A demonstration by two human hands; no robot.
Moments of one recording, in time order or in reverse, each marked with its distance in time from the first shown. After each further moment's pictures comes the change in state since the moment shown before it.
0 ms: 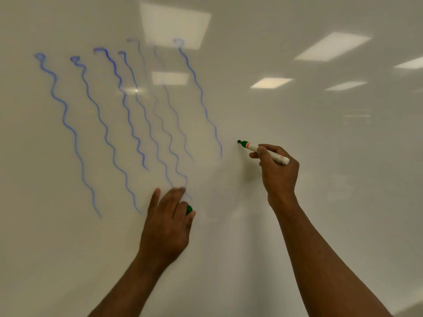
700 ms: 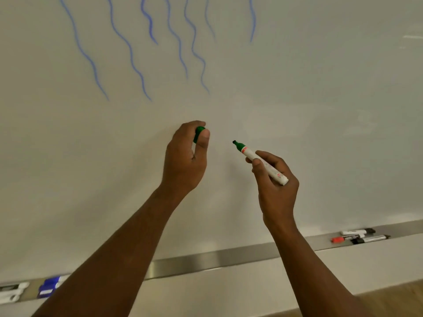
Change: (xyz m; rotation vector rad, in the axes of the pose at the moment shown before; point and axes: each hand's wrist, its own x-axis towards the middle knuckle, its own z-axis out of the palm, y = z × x) left_hand -0.050 0.055 -0.024 -0.658 -0.133 -0.689; right_hand -0.184 0.078 -0.061 -0.056 -0.194 0.246
